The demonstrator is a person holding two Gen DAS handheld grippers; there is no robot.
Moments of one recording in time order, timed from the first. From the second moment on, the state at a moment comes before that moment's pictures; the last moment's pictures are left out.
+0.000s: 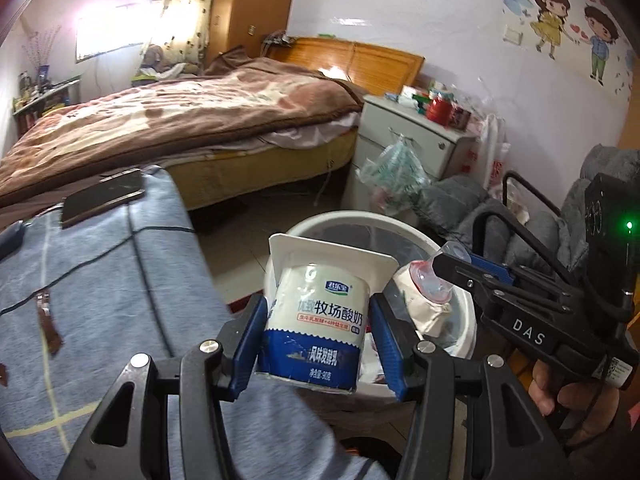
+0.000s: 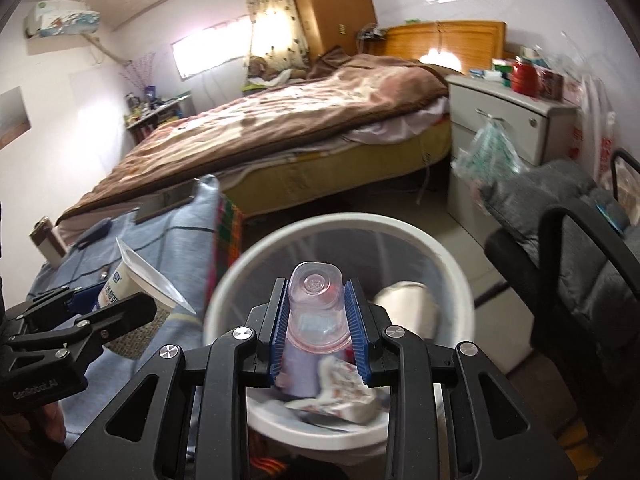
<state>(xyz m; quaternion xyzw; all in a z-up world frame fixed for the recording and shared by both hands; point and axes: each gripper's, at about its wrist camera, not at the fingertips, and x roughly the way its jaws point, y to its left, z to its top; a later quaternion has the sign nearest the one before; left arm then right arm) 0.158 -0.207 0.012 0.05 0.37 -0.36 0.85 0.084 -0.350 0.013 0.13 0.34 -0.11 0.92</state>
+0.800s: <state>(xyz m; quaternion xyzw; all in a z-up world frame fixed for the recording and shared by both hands) 0.153 -0.248 -0.001 0.06 0.38 -0.34 0.85 0.074 -0.384 -0.007 0.13 0.38 -0.13 0.91</state>
